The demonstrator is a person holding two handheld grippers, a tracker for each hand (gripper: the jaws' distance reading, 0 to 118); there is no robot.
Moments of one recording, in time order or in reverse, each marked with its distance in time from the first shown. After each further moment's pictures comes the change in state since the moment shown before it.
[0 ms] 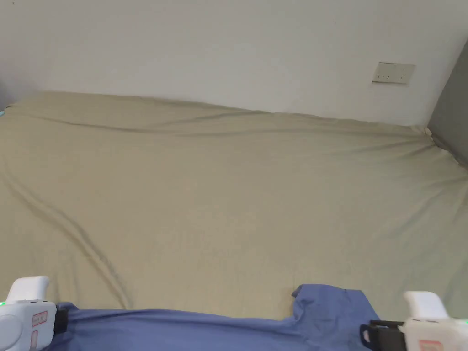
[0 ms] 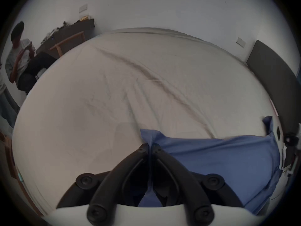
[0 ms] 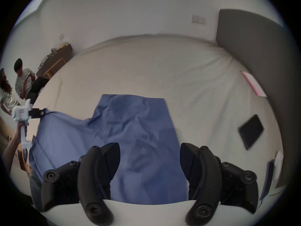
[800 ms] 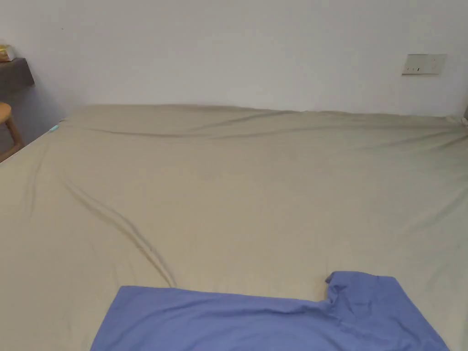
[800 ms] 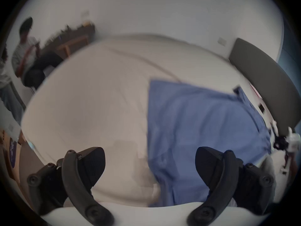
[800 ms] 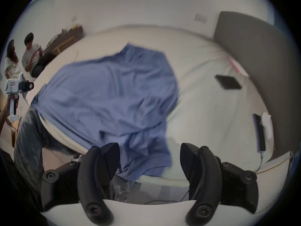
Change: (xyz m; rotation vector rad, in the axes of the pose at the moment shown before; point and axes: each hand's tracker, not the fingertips) left arm -0.052 -0.113 0.155 0.178 0.007 -0.045; right arm 0.003 -0.241 0.175 0.107 -0.081 0.066
